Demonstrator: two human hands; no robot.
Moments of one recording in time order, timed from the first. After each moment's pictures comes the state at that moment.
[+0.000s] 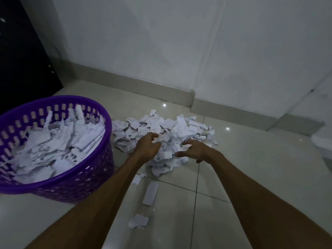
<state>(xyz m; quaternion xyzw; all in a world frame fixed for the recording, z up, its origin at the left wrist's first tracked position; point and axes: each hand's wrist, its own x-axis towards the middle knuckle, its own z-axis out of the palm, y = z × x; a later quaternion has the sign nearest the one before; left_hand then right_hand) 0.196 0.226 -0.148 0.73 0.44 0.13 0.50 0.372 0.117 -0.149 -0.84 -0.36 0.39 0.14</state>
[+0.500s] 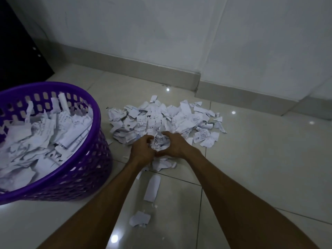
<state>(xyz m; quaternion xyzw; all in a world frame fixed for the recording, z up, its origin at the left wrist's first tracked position) 0.189 0.229 -0.210 0.71 0.50 0.12 0.48 0.333 0.173 -0.224 -0.80 -0.44 0.36 0.19</state>
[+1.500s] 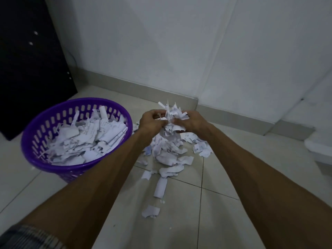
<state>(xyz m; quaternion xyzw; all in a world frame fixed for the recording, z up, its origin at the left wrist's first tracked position) 0.170 0.250 -0.073 0.61 0.38 0.31 0.62 0.305 0.157 -0.040 -0.75 -0.38 0.32 0.43</state>
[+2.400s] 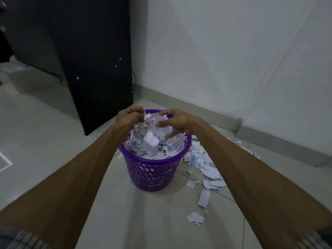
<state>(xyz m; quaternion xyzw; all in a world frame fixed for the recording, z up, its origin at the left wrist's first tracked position) -0.064 0.321 -0.002 0.51 0.50 0.40 0.58 0.106 0.262 0.025 -0.68 -0.46 0.48 0.32</state>
